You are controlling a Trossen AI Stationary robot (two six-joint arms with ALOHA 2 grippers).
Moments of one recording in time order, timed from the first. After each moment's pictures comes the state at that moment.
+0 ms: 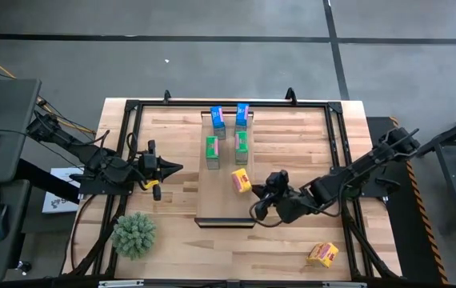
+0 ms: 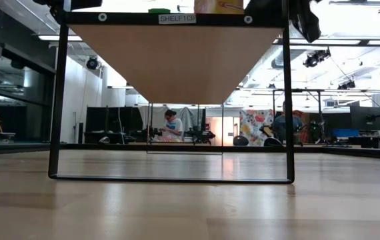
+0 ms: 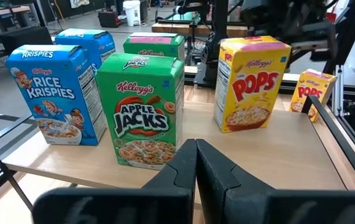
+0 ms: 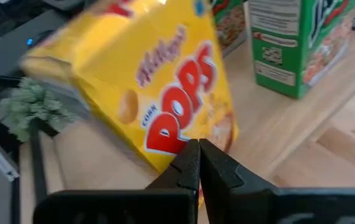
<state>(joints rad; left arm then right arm) -0.50 0.72 0.58 -0.14 -0.72 -0.17 0.51 1.47 1.00 -0.20 0.81 0.92</state>
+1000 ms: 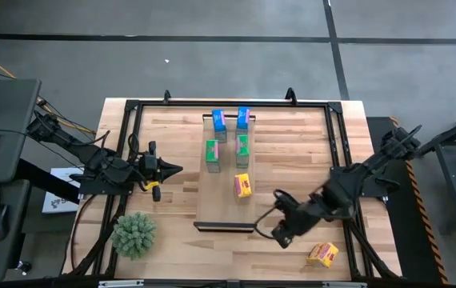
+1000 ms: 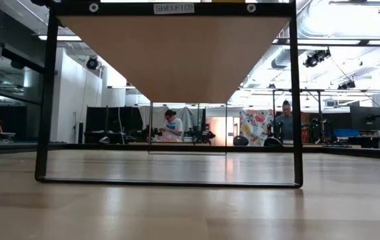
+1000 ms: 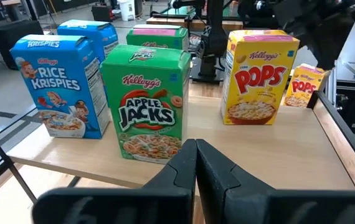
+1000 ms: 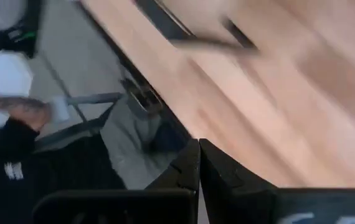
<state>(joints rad) -0.50 0.72 0.58 -0.16 -0.69 -0.19 0.61 1.47 1.29 -0.71 0.03 1.41</state>
